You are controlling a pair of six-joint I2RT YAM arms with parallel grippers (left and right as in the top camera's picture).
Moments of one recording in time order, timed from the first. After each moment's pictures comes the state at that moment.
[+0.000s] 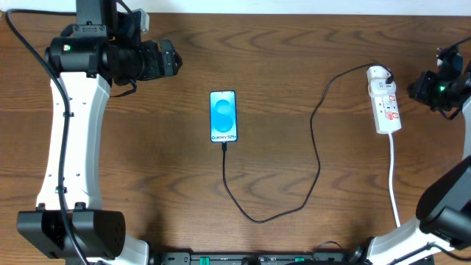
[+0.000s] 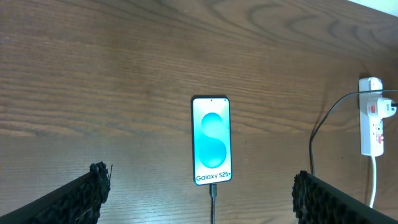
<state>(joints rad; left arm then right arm) 0.01 1.69 1.80 -1.14 0.36 -0.17 -0.48 1.84 1.53 -0.80 -0.41 -0.06</state>
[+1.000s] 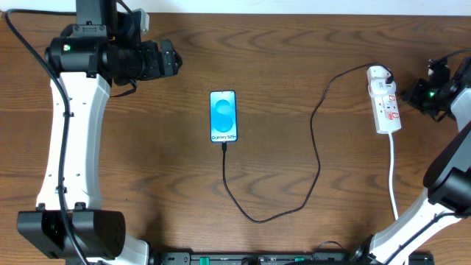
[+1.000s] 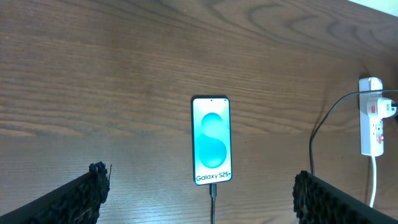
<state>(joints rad) 0.01 1.69 1.80 -1.14 0.36 -0.17 -0.52 2.11 1.53 -0.56 -0.45 -0.03</state>
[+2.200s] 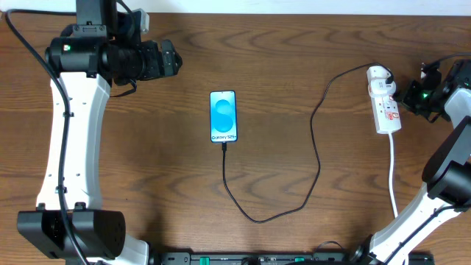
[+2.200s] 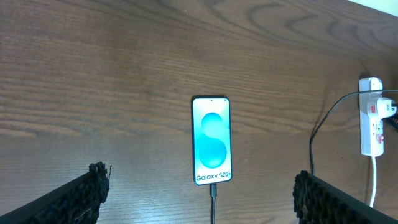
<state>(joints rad) 0.01 1.69 1.80 -1.14 0.36 -0.17 -0.51 2.17 1.53 -0.55 -0.49 0.02</state>
